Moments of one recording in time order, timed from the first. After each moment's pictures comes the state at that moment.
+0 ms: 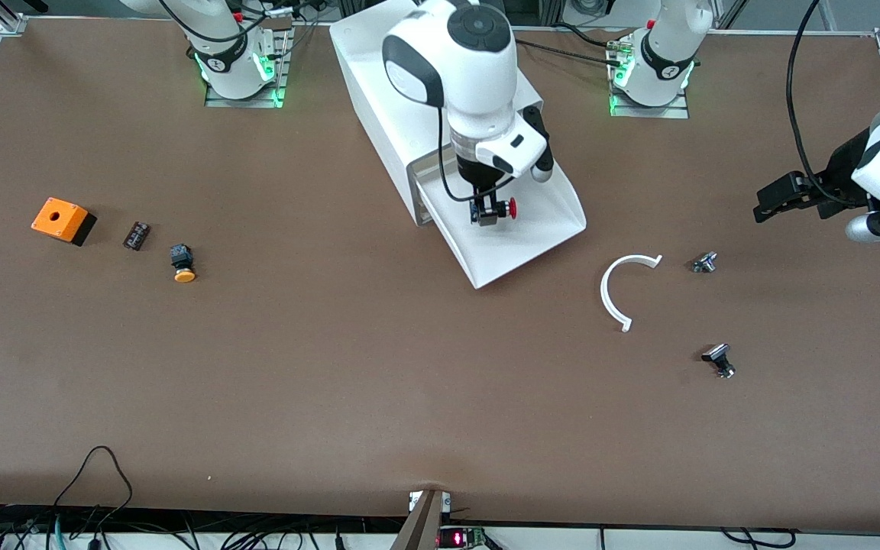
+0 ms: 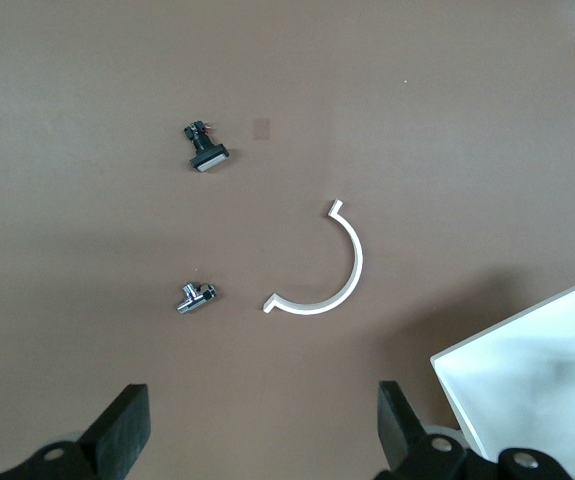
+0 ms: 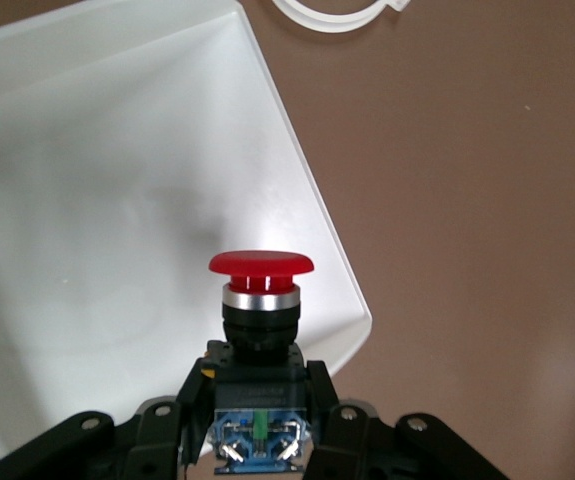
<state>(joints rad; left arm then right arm) -0.01 0.07 -0.03 -1.55 -0.05 1.60 -0.14 0.97 0.64 -0.12 -1.10 -0.02 1.91 -0.76</state>
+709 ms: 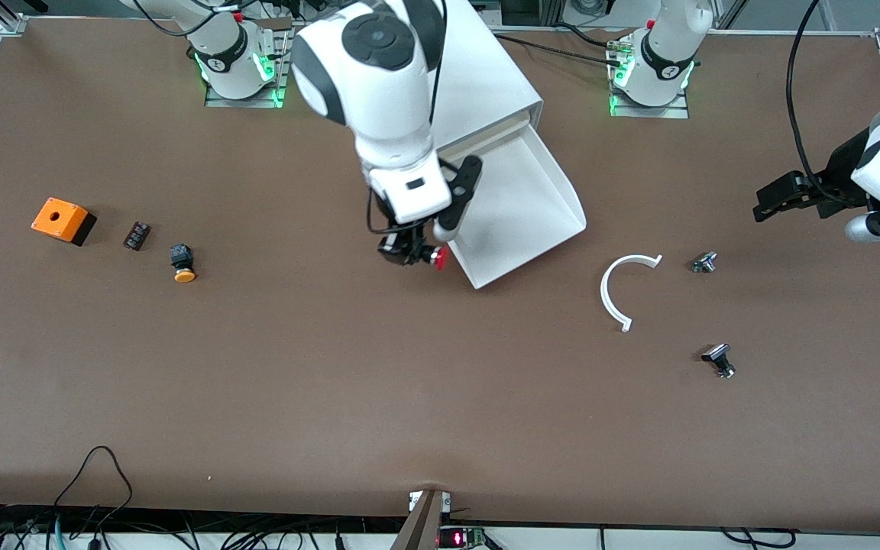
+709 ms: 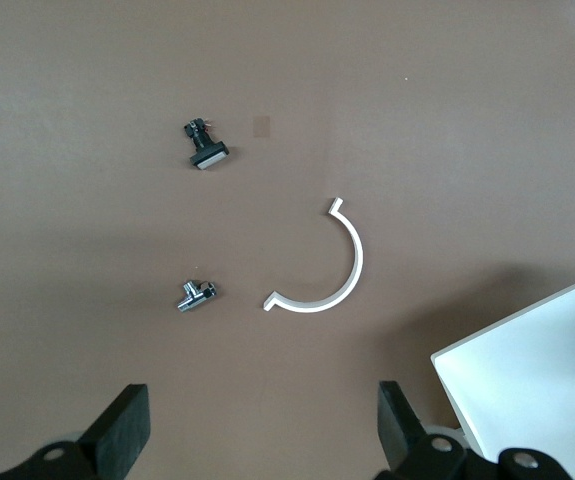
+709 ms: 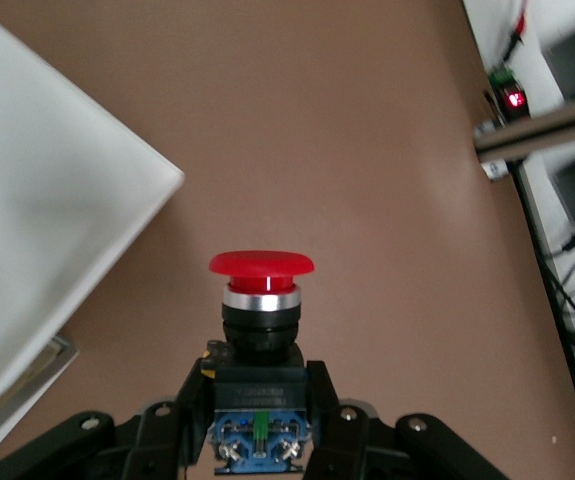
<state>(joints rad) -0.01 0.07 -0.03 -1.55 -0.05 1.60 -0.14 0.83 0.59 -0.21 -1.11 -0.02 1.88 -0.49</state>
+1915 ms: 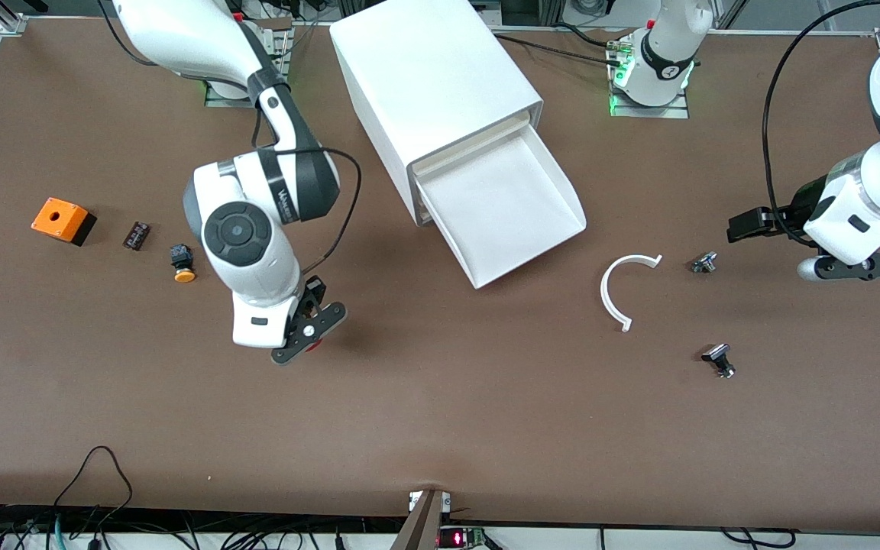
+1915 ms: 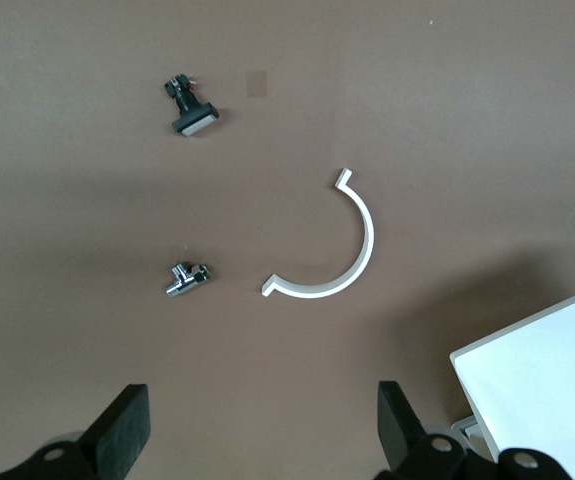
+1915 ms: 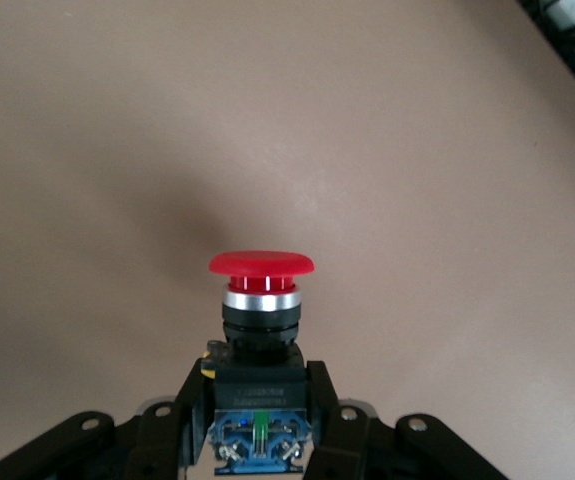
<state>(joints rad) -0.02 0.19 -0.03 -1.54 -0.05 1.58 -0.14 0.56 0.69 -0.22 -1.24 0.02 1.94 -0.32</state>
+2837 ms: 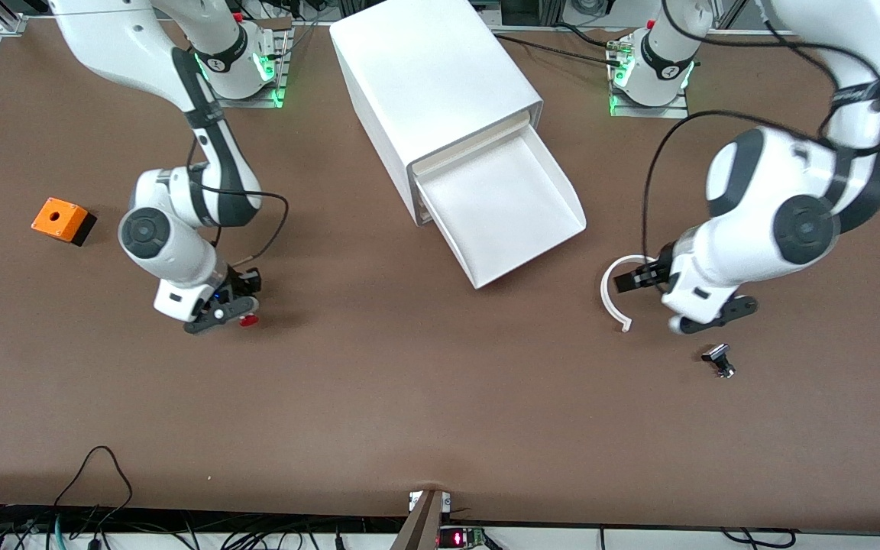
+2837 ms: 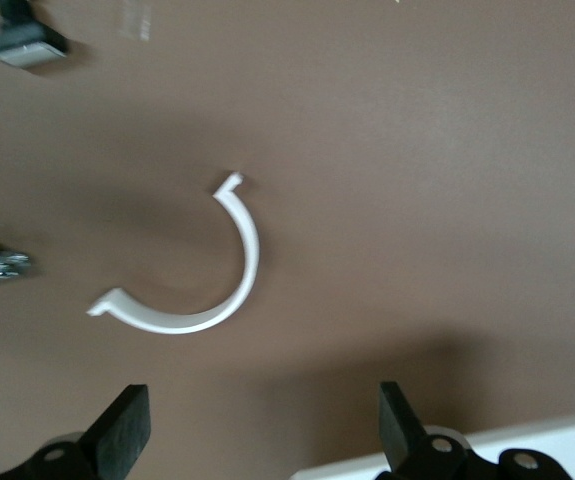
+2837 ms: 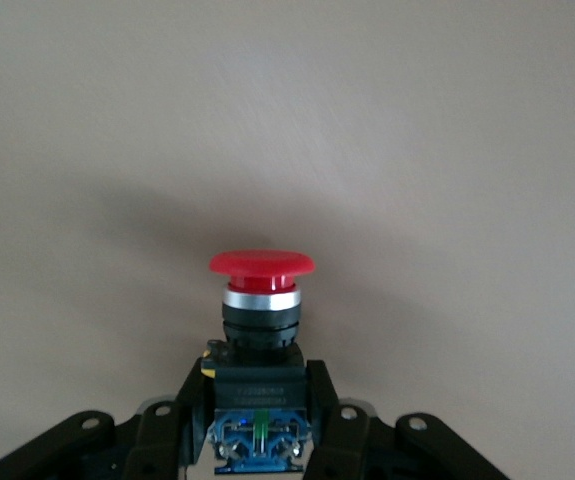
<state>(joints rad) -0.10 0.42 -0.18 -1.60 -0.08 1.88 -0.61 0.38 0.45 -0.22 -2.00 0.10 2.42 -0.30</state>
